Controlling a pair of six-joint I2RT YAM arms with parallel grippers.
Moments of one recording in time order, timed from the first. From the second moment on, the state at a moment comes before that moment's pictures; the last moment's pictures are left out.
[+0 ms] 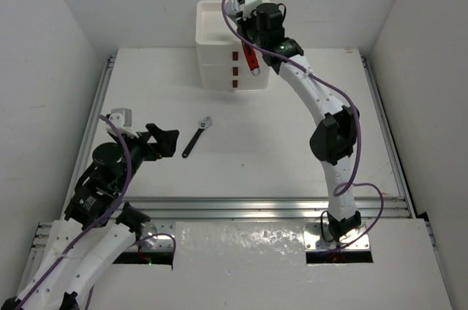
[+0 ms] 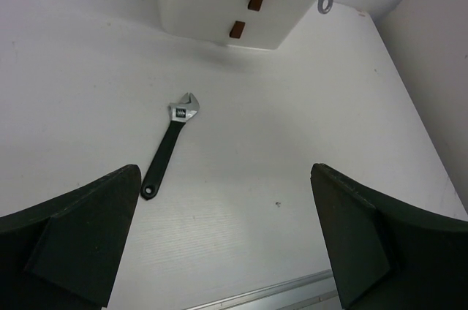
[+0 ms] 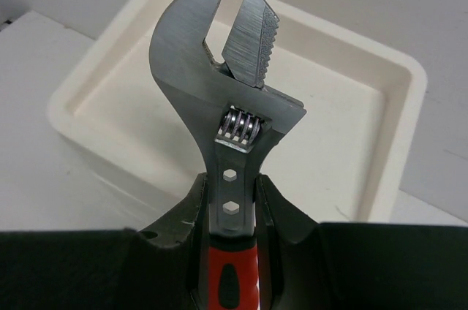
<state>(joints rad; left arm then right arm) -0.41 0.44 0.72 -0.49 -0.18 -0.47 0.46 2.19 2.25 -0.25 0.05 -0.14</state>
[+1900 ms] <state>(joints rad) -0.41 0.49 0.70 -0.49 -0.14 -0.47 0.37 2.35 2.31 0.26 -0.13 -0.39</state>
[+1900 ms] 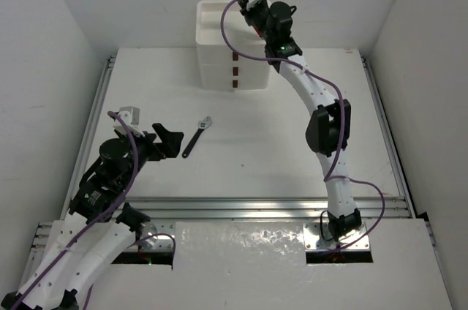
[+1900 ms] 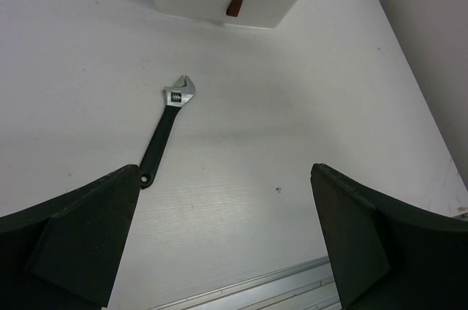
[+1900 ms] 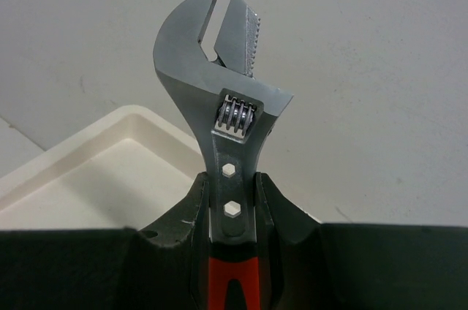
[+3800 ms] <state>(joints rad) -0.38 1.71 1.25 -0.61 -0.03 -0.35 0.64 1.02 0.93 -0.55 0.22 0.34</state>
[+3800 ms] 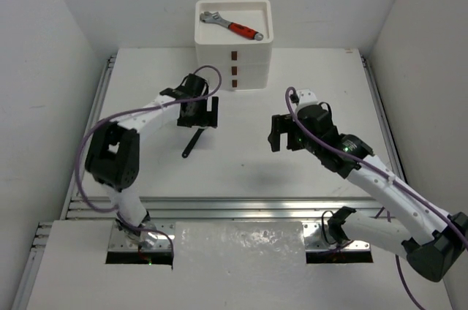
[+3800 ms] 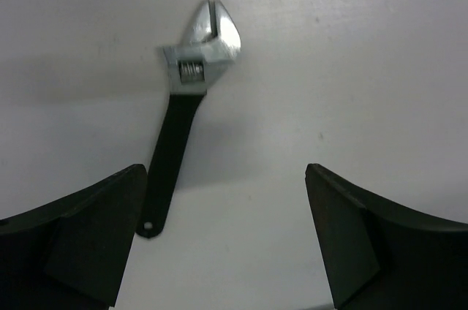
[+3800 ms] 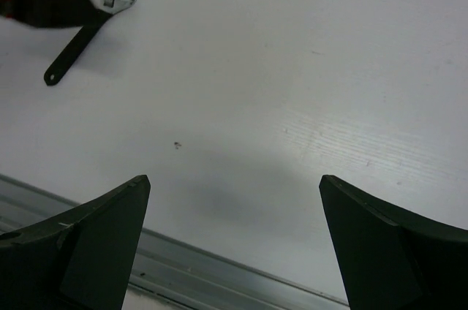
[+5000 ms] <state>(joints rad) -0.35 1.99 1.35 -0.61 -0.06 -0.31 0.64 0.76 0.74 -0.51 0.04 0.32</state>
